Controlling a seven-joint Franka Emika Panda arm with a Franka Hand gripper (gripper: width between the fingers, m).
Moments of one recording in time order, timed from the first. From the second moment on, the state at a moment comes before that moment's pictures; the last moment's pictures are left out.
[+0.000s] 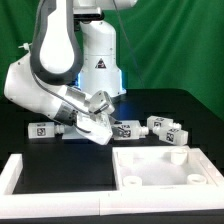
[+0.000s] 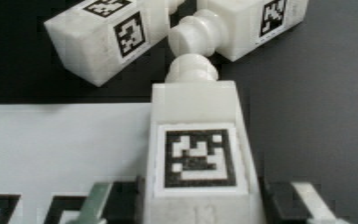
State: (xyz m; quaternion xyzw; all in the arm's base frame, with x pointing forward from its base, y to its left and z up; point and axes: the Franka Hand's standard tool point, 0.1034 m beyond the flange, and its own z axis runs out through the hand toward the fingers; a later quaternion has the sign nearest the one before) arm 0.368 0.009 0.007 -0.60 0.61 0.38 0.35
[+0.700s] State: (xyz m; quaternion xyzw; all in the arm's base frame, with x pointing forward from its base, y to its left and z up) arm 0.397 -0.008 0.088 -0.64 0.58 0.33 0.37
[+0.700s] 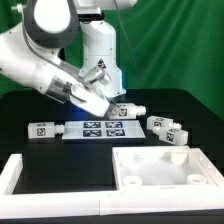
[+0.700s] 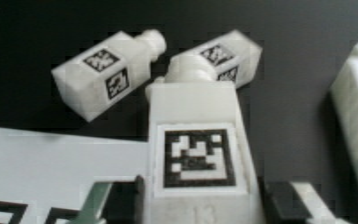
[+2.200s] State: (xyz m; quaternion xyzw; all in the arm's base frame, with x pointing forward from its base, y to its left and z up) arm 0.474 -0.021 0.141 -0.88 0.40 0.14 0.21
